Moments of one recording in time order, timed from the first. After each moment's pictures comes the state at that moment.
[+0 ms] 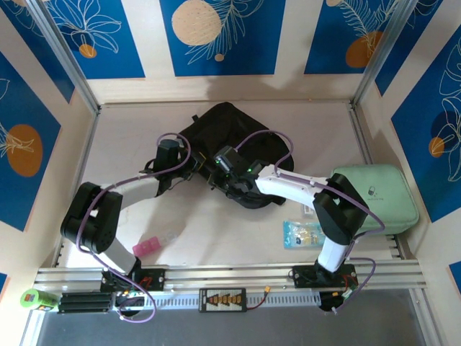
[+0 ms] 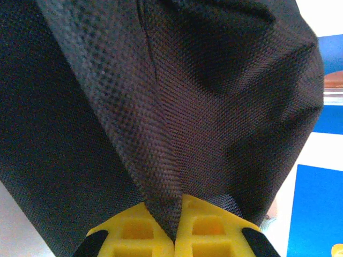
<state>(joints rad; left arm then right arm) -0.40 1.61 0.81 0.26 0.29 -1.20 0.84 1.74 1.21 -0.41 -0.02 1.14</state>
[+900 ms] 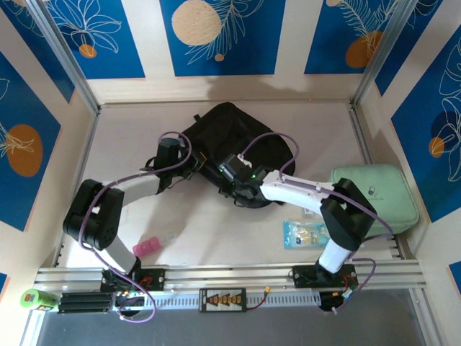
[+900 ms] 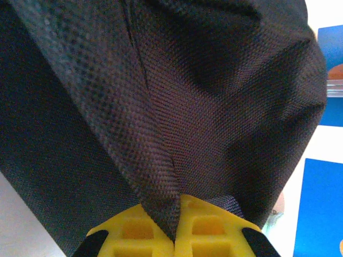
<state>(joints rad) -0.37 1.64 0.84 0.22 0.32 -1.15 0.87 1.66 1.10 -0.49 0.12 1.07</state>
